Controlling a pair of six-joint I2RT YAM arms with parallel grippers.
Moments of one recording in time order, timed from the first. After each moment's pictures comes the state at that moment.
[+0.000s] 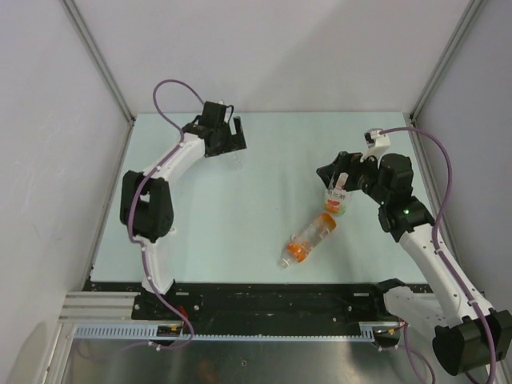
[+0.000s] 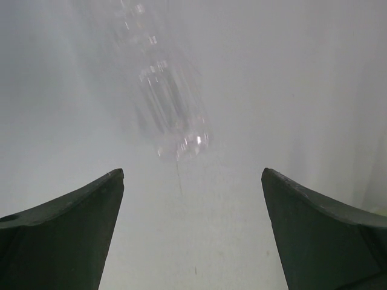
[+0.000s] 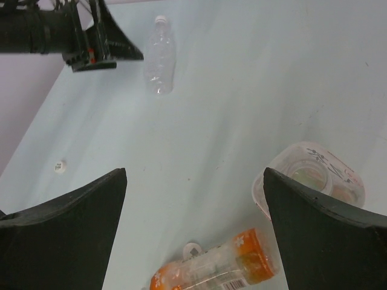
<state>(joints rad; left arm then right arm) -0.35 1.92 1.61 -0.51 -0.04 -0.47 0.28 0.94 0.88 -0.17 -0.24 0.34</state>
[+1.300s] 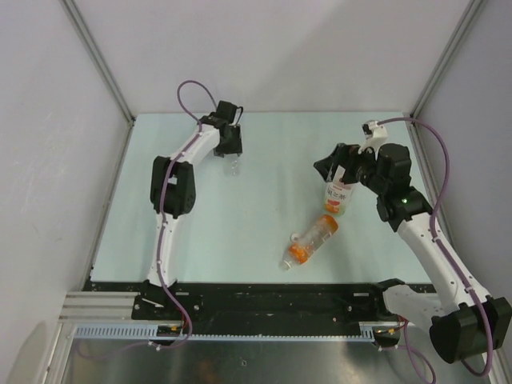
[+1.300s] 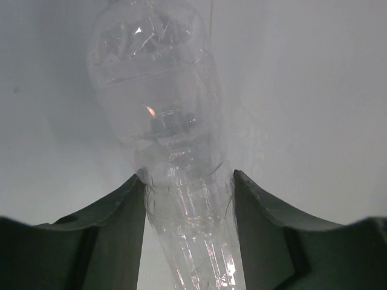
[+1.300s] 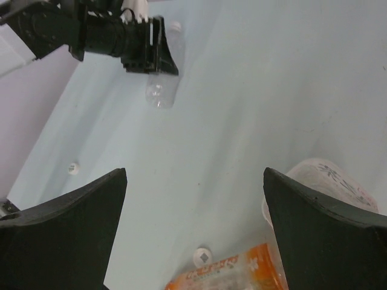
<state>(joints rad) -0.31 2.42 2.16 -0.75 -0.10 -0.37 0.26 1.03 0.94 -0.18 -0.28 0.35</state>
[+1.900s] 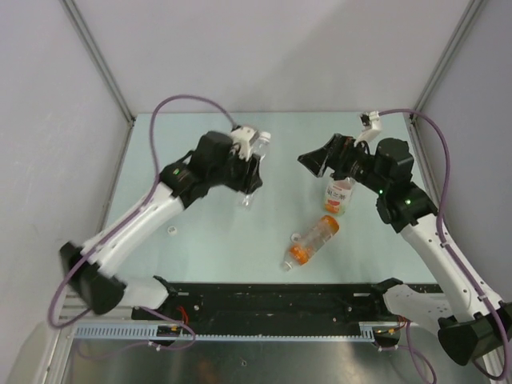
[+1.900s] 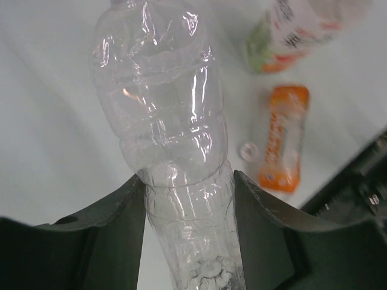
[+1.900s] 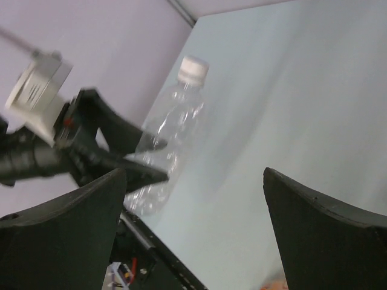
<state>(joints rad) -0.67 1.41 1.41 -0.65 0.05 -0.17 0.40 1.01 1.09 -0.22 -0.33 0.59</state>
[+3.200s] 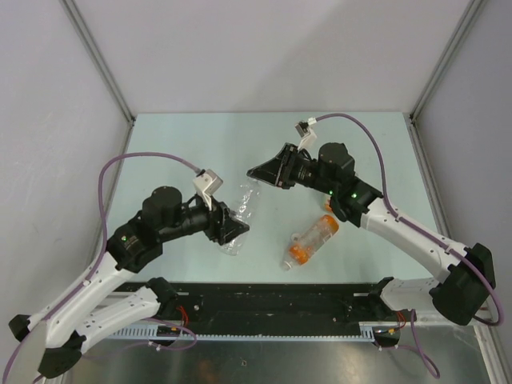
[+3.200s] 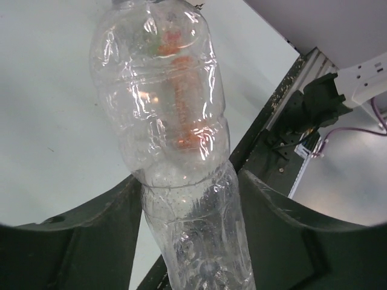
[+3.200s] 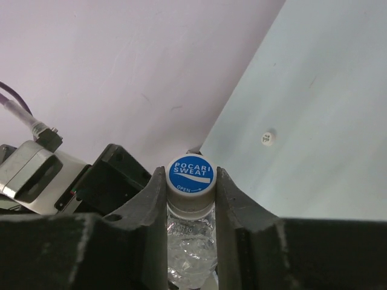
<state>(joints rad) -0.76 0.73 0.90 -0.49 0.31 -0.29 0.74 1.27 1.10 0.11 -0.35 0.92</state>
